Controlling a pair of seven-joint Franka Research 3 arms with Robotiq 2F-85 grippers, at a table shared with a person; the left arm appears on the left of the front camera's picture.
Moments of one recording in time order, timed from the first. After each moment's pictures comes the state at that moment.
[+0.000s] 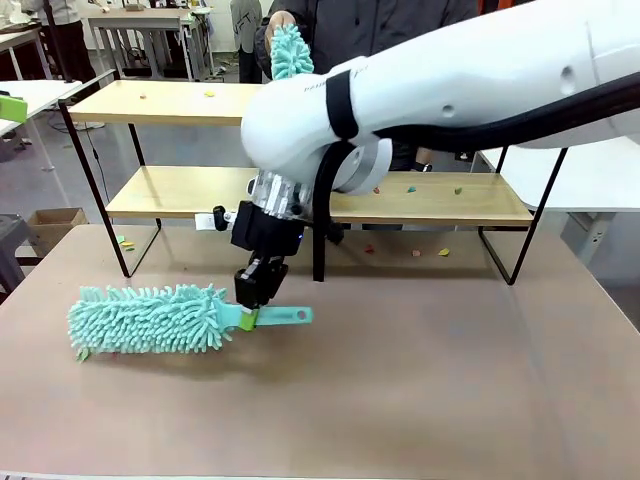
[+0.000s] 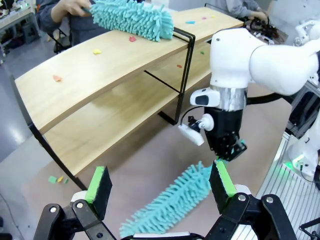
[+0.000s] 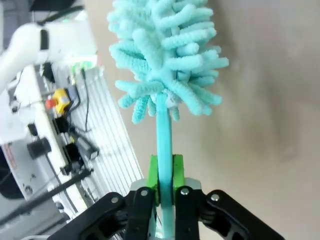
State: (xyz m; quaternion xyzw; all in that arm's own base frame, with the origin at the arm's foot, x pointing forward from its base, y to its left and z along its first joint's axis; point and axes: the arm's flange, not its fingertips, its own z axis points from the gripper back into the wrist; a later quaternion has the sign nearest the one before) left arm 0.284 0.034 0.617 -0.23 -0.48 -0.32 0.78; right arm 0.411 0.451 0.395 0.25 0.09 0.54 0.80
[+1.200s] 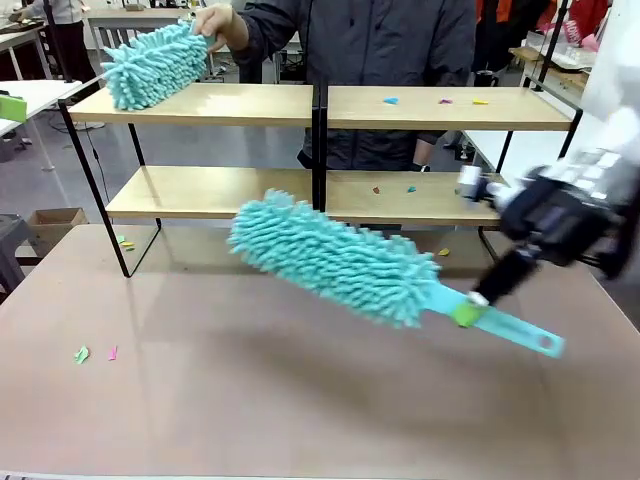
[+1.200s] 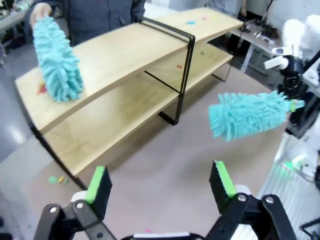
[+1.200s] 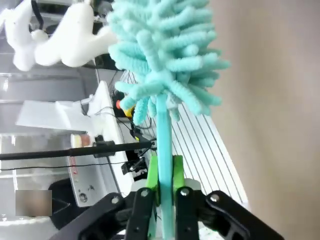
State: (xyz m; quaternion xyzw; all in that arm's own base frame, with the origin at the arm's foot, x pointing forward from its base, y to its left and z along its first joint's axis) left arm 0.284 0.034 0.618 -0.22 -0.48 -0.32 0.78; right arm 0.302 0.112 0.452 0.45 0.01 0.35 0.82
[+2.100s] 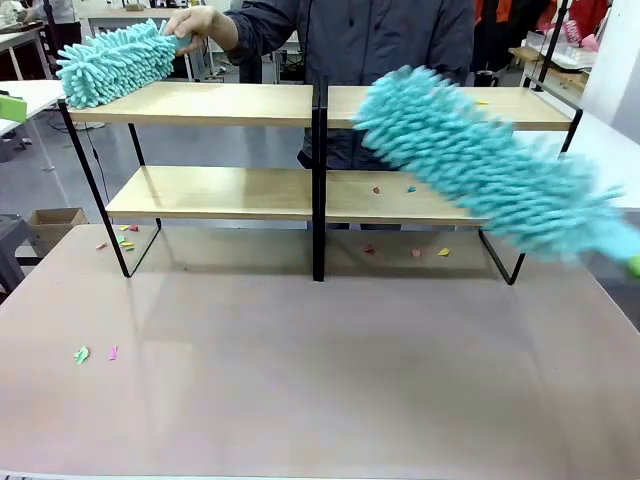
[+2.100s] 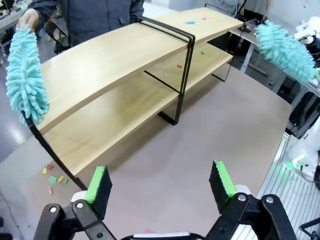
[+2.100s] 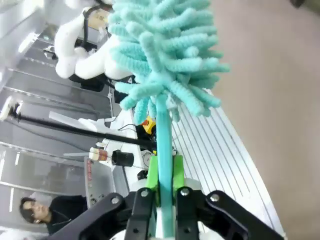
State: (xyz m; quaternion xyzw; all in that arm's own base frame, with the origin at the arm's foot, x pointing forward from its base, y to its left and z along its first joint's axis) left arm 0.284 0.034 0.618 -0.22 -0.48 -0.32 0.78; right arm 0.239 -0.049 0.539 0.52 -0.10 0.31 0.79
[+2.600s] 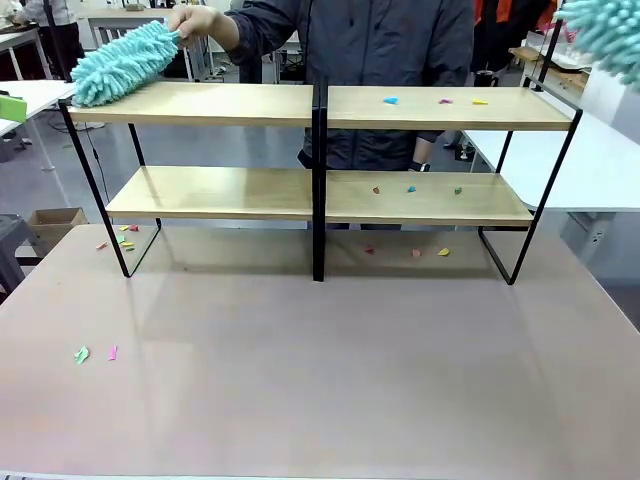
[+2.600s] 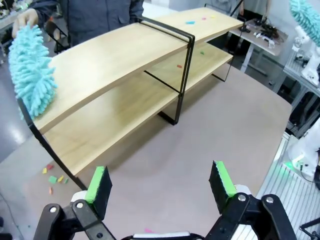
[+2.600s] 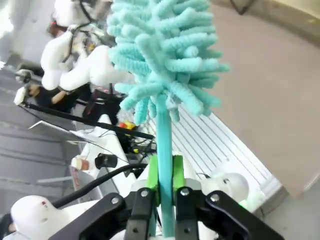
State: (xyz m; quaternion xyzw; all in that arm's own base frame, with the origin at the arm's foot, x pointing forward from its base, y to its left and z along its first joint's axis) left arm 0.284 0.034 0.618 -0.23 -0.48 -0.32 0.78; right arm 0.147 -0.187 0.656 0.43 -0.18 0.25 0.85
